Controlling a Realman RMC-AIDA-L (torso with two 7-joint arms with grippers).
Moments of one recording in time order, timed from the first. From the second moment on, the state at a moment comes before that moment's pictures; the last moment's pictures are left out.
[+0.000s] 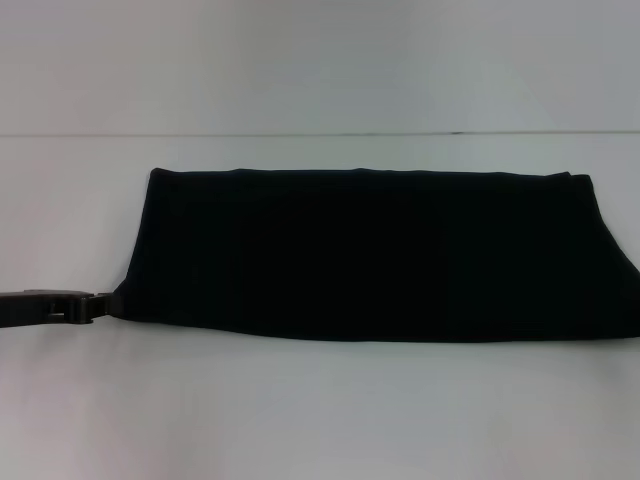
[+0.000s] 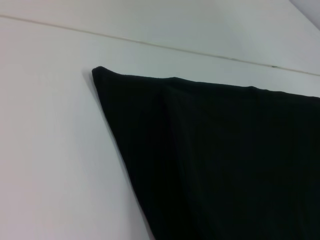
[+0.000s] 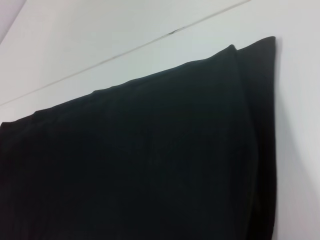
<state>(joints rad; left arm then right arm) -0.50 -2.01 0.59 0.72 2.30 1.31 -1.99 0.46 1.97 -0.41 -0.76 -2.39 -1.43 2.12</state>
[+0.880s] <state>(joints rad) -0.53 -1.94 0.31 0.72 2.30 1.68 -2.09 0.42 1.95 -0.20 -0.85 -2.15 -1.67 2.00</state>
